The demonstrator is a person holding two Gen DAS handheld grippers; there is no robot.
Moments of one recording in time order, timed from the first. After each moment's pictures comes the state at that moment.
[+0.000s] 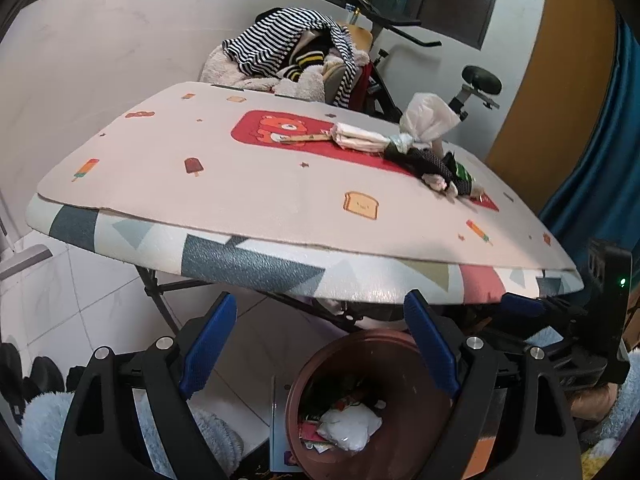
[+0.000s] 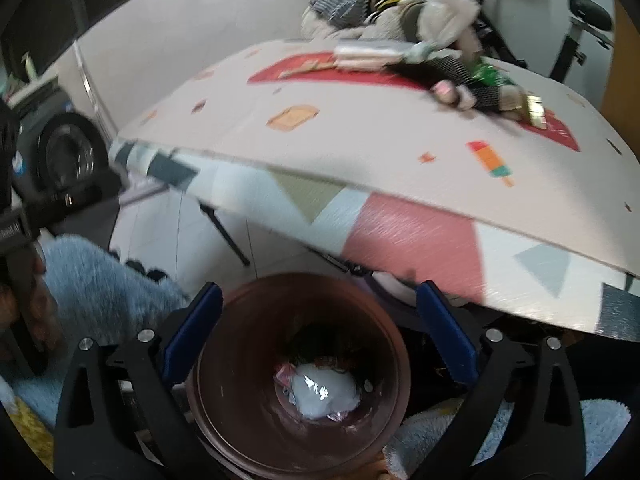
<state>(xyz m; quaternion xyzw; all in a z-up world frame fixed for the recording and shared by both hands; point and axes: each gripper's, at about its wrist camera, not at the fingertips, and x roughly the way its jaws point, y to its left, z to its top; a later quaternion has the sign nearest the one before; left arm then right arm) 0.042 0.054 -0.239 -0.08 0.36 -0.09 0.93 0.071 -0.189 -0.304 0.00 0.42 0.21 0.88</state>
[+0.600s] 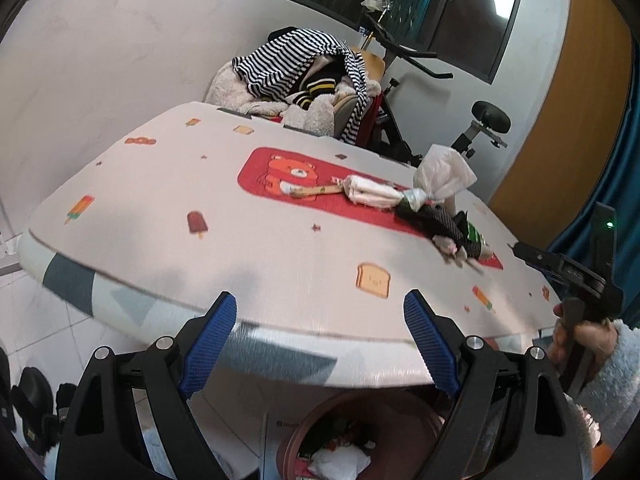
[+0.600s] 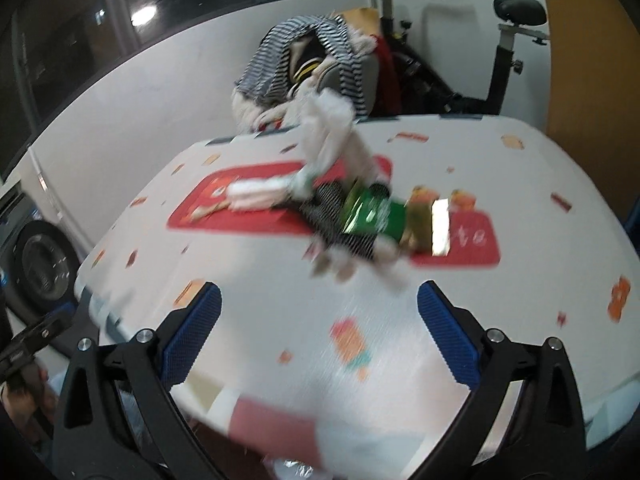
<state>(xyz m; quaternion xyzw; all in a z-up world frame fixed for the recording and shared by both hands) 0.100 0.074 -0.207 -0.12 0.33 -0.09 0.93 0.184 -0.273 -0.233 0.08 0.34 0.13 0.93</state>
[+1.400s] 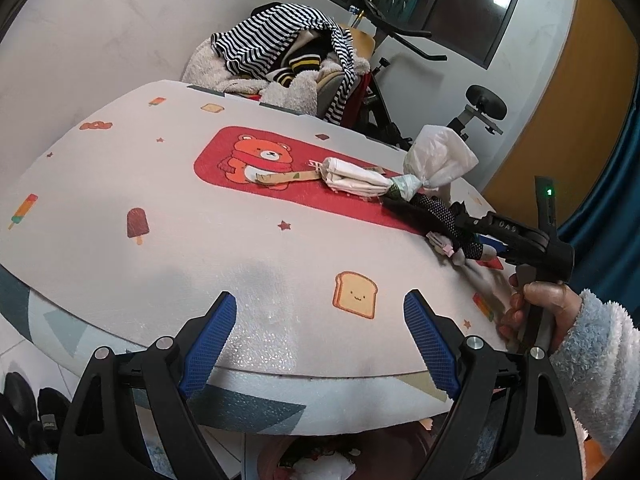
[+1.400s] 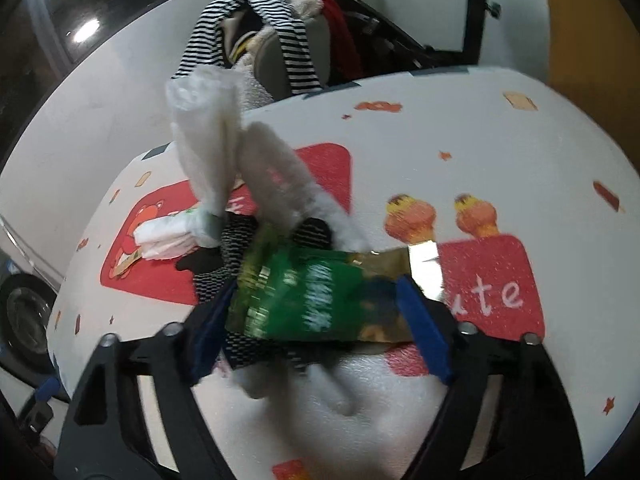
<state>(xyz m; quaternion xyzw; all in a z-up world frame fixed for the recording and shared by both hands) 0.152 0.043 -0.231 -0.12 0.36 -0.12 0.92 0.306 -0.292 -0.283 0.15 0.41 0.08 0.90</state>
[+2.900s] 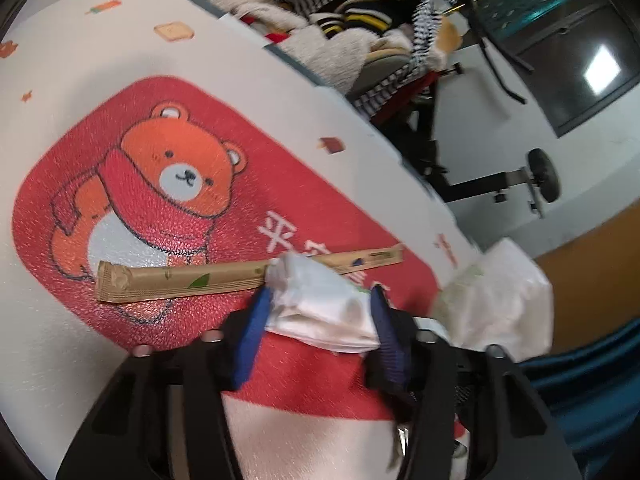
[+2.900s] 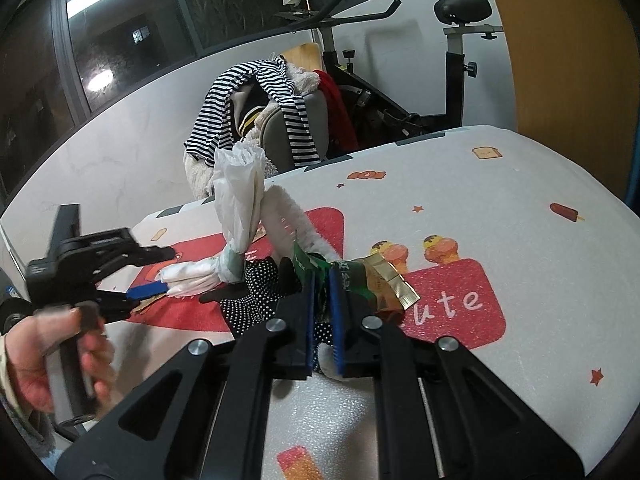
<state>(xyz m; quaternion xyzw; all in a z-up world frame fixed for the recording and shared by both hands) 0.387 -0.003 -0.262 -0.31 0.45 -0.07 0.83 0.253 -0.300 -0.262 0.16 0.27 0.06 0.95</state>
